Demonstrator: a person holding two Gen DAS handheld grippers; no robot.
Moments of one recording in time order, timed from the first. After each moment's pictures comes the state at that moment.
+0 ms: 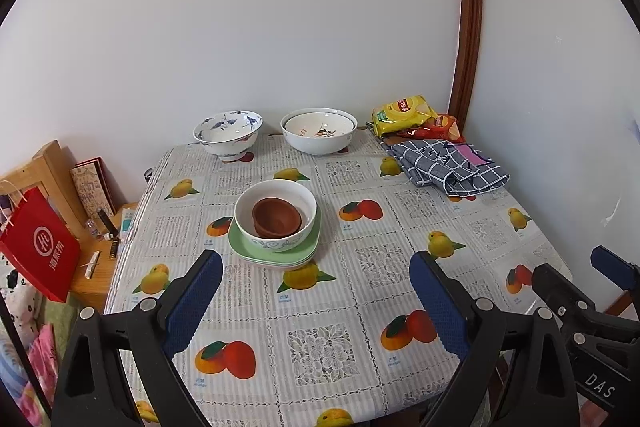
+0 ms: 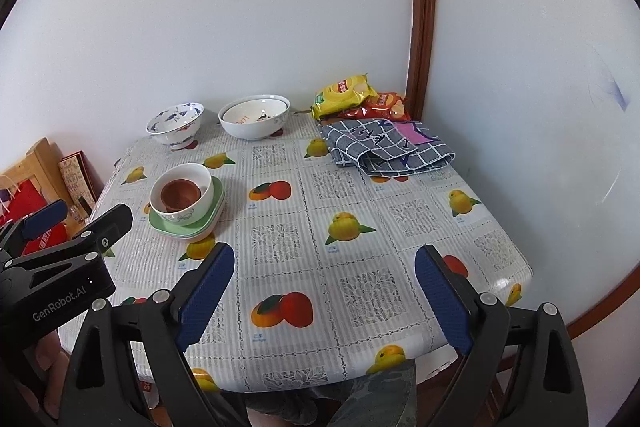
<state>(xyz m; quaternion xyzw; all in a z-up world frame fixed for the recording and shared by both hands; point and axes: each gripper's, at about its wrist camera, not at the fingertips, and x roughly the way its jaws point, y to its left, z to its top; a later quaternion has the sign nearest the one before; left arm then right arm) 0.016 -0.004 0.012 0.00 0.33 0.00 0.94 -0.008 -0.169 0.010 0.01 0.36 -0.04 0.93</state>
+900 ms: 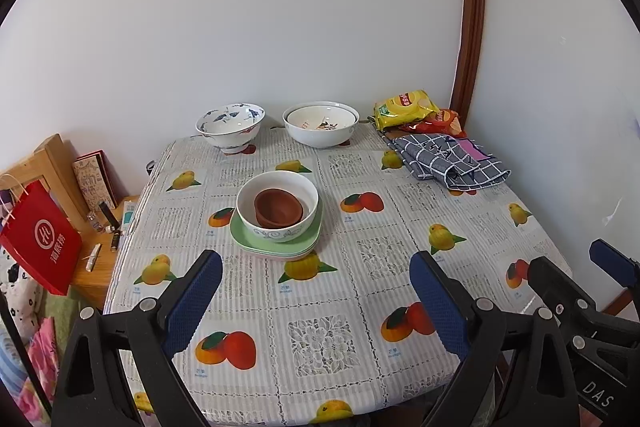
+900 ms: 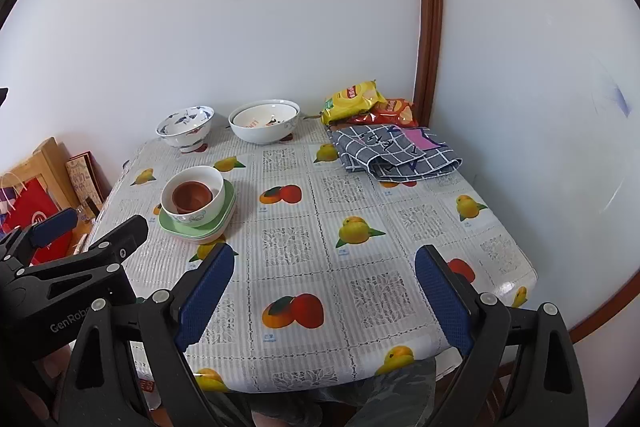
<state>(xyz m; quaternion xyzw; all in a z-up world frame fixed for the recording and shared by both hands) 0.012 -0.003 0.011 0.00 0.34 0.01 0.94 -0.015 -0.160 0.013 0.01 0.35 -0.02 0.94</state>
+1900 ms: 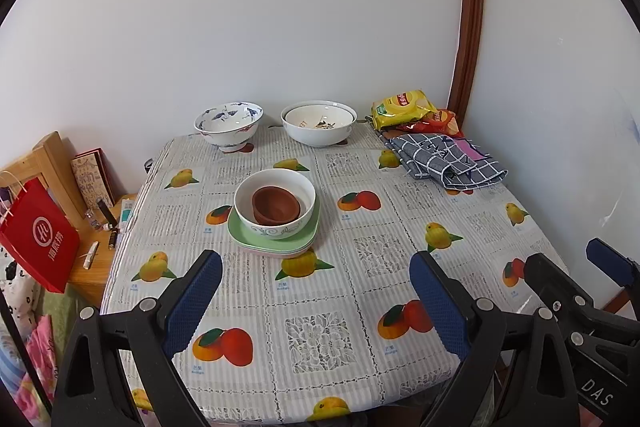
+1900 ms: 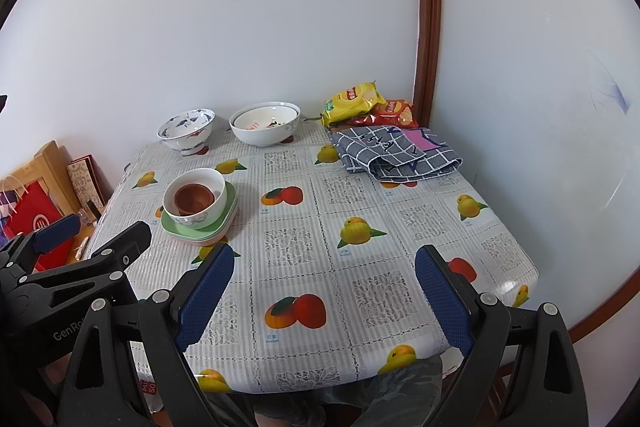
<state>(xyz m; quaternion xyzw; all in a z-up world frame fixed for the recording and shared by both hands) 0.008 -0.005 0.011 0.00 0.34 0.00 0.94 -0.018 -0.159 0.015 0.01 0.35 -0.02 0.94</state>
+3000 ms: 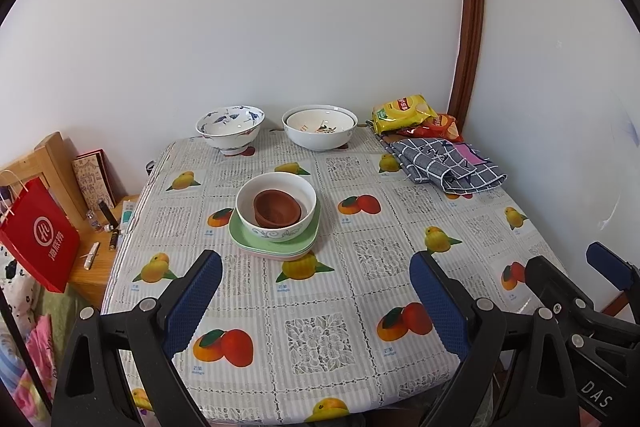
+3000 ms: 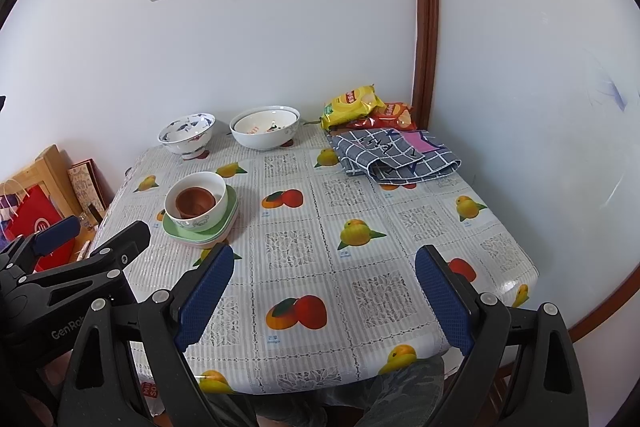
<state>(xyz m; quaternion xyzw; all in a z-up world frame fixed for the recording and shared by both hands) 0.006 -0.006 0.014 0.00 0.33 0.01 0.94 -0.022 -0.159 0.017 0.01 0.34 -0.02 0.94</state>
